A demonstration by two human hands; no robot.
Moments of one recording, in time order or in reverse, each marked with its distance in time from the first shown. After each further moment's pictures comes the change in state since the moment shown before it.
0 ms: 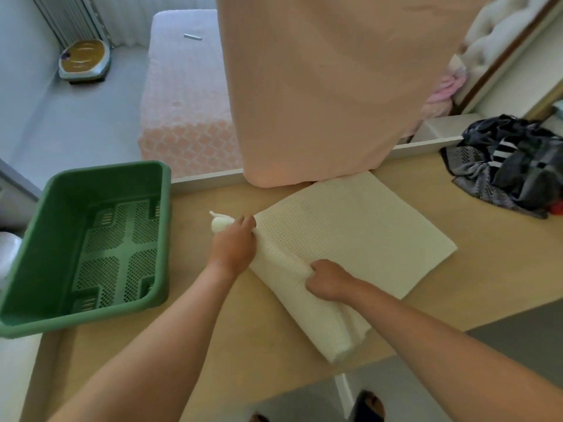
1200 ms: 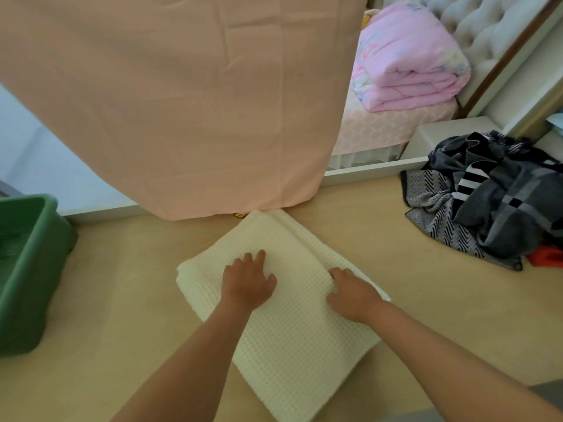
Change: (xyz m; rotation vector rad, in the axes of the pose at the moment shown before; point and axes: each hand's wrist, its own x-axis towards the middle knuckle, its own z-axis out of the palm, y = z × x) left_hand 0.100 0.266 0.131 0.297 -0.317 -0.153; right_hand 0.087 0.281 -0.208 -0.238 0.045 -0.145
